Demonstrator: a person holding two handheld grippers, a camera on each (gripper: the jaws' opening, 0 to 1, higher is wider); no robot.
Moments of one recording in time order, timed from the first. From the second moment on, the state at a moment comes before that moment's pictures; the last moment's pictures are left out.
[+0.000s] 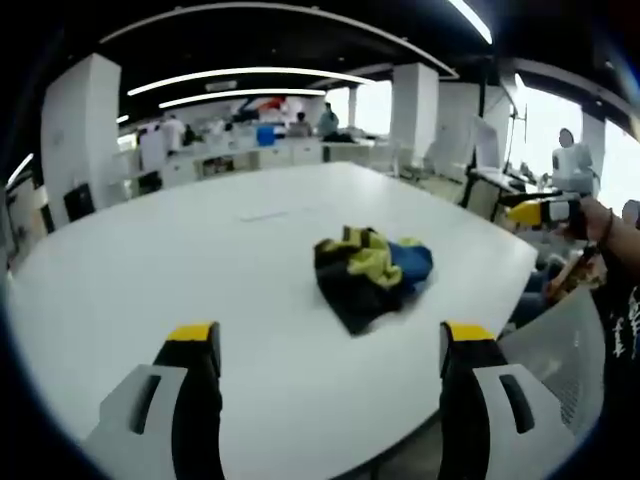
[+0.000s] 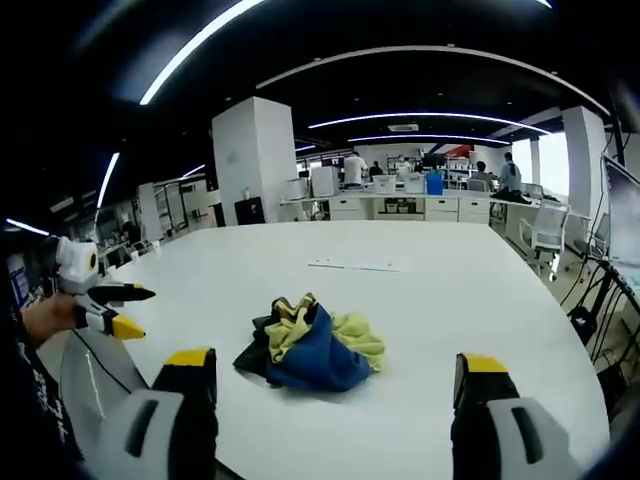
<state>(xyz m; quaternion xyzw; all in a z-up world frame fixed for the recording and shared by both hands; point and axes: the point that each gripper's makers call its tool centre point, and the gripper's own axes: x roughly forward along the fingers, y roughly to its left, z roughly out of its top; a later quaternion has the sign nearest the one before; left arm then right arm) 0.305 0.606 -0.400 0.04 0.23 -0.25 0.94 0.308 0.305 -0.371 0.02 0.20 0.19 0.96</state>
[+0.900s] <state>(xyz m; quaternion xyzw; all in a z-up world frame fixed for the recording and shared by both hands) 0.292 0.603 -0.393 0.04 0.23 -0.25 0.94 0.302 0.308 -0.366 0.02 0.20 0.19 0.96</state>
